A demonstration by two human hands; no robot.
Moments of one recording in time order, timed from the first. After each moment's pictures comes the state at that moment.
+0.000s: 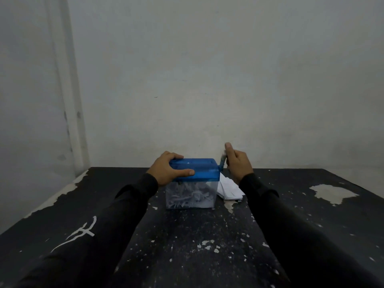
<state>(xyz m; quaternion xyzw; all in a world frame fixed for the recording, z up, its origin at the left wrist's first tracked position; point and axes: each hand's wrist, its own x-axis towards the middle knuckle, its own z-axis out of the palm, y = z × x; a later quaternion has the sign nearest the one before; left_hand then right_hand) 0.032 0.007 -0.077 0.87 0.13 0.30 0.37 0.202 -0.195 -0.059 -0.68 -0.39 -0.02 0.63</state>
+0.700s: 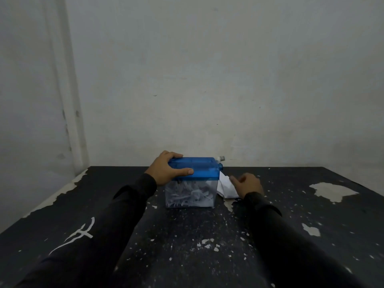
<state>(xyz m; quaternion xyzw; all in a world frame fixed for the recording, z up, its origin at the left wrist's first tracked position) 0.029 0.002 -0.076 0.86 0.13 0.30 0.38 0.260 -0.207 -0.145 -0.90 -0.19 -0.05 0.39</state>
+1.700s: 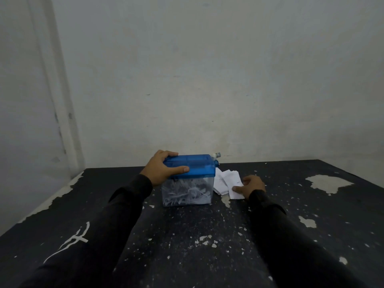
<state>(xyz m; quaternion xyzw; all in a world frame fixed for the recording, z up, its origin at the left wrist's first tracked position) 0.031 0.003 -0.081 0.84 0.12 0.32 0.42 0.280 -0.225 -0.163 -0.89 -0.14 0.05 0.44</state>
